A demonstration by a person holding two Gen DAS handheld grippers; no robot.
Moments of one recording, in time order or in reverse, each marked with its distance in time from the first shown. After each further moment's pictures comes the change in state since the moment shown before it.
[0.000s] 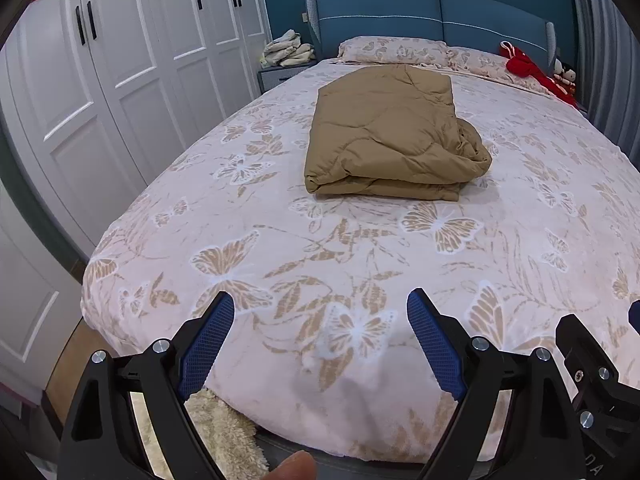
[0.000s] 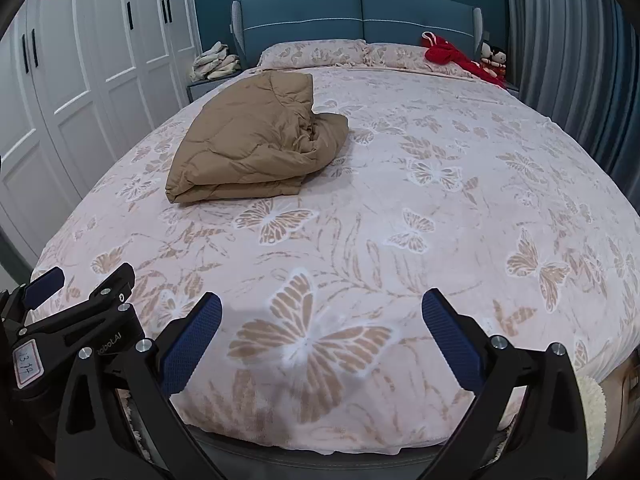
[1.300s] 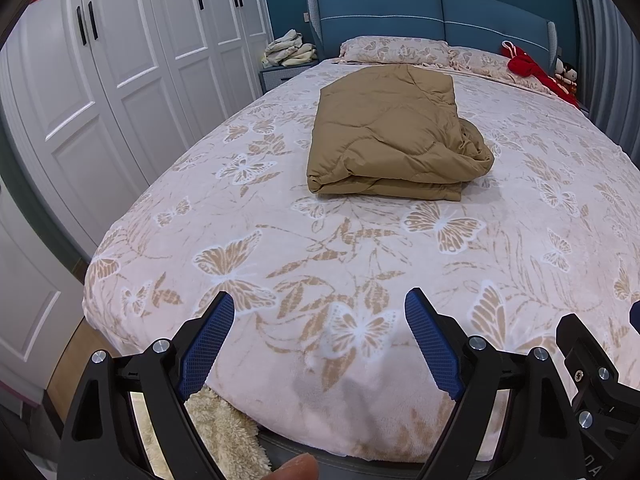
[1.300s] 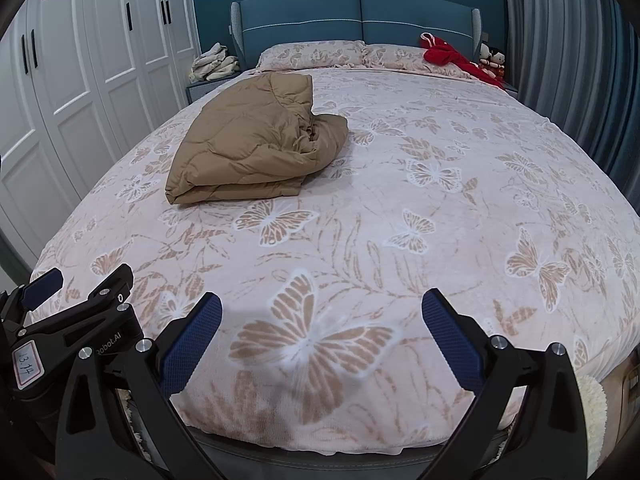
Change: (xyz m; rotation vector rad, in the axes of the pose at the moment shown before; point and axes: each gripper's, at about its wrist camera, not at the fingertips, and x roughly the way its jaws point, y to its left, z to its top) left arm 0.001 0.001 0.000 0.000 0.001 0.001; right arm 0.000 0.000 0.000 -0.001 -0.003 0.000
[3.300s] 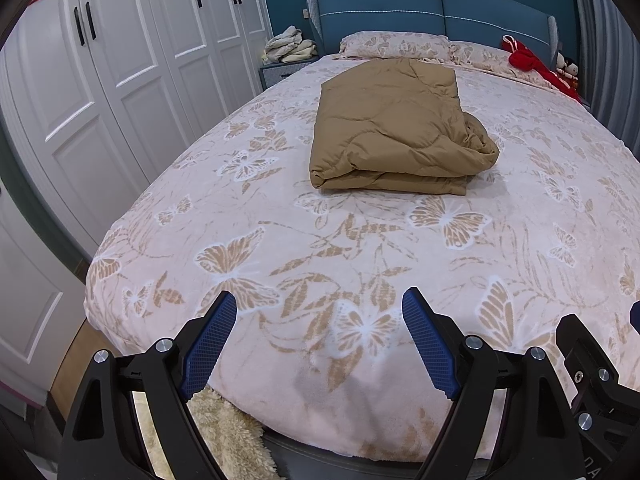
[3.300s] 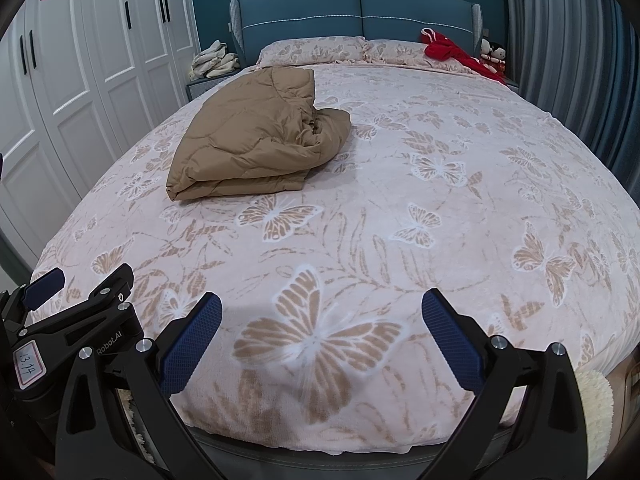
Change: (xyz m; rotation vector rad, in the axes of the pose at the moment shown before) left arm 0.005 0.004 -0.001 0.002 0.012 0.007; right arm 0.003 0.006 -0.002 0.008 0.008 0.000
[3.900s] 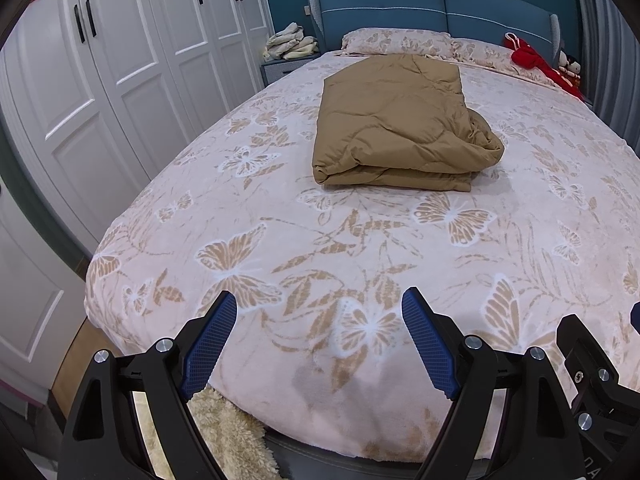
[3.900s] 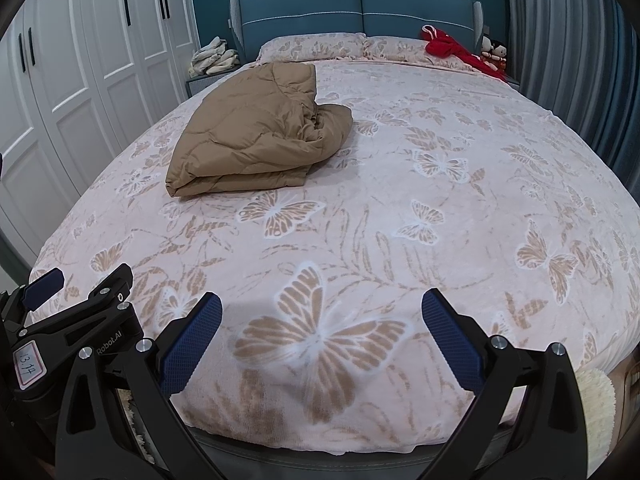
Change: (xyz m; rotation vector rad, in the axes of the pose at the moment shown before) left arm 0.006 0.004 -0.002 -0.001 0.012 0.005; right arm 0.002 0.004 -0.002 0.002 0.004 0.000
